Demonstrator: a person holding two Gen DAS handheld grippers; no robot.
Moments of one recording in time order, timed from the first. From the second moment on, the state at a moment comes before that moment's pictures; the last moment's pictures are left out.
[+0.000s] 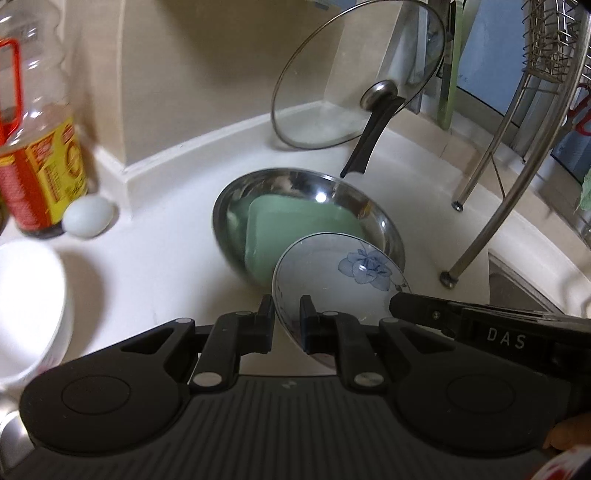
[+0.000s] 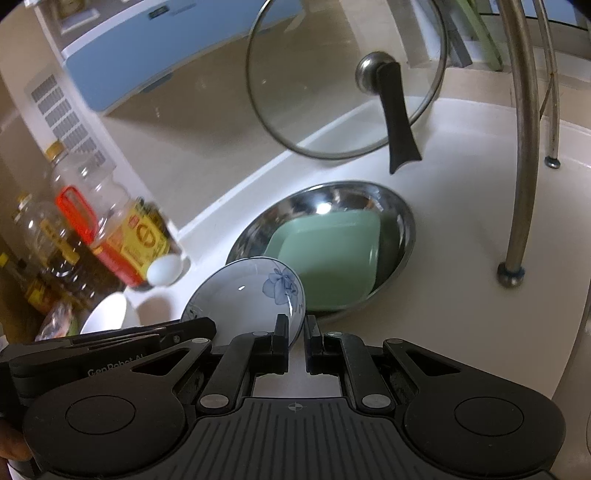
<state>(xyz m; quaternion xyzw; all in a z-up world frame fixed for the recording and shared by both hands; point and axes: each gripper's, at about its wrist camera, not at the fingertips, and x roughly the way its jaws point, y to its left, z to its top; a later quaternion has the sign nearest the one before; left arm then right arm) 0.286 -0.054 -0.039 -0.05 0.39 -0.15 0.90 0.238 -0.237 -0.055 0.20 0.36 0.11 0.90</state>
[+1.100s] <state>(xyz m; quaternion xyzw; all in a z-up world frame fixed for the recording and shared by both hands) 0.392 -0.082 -0.083 -0.04 0.44 -0.15 0.89 0.336 -0.258 -0.097 0.21 0.40 0.05 0.89</state>
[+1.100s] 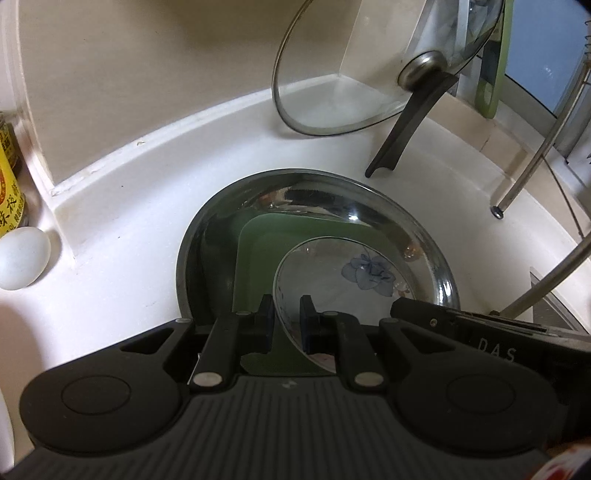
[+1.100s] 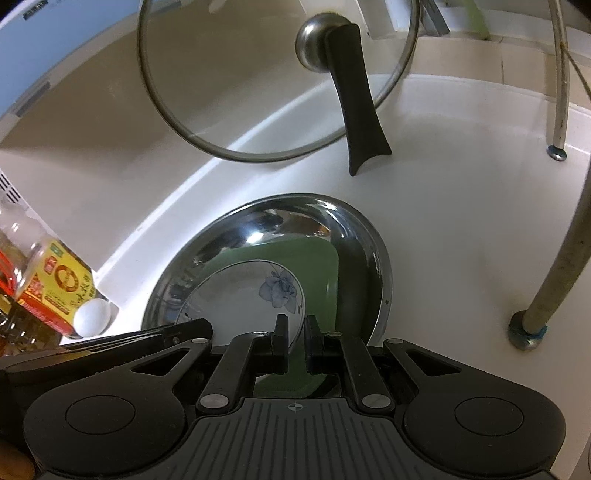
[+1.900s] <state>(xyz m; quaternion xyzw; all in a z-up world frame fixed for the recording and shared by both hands) 0.395 -0.082 -0.080 -0.04 0.43 -0.14 0.89 0.339 -0.260 -0.095 0.21 0.36 0.05 0.91</state>
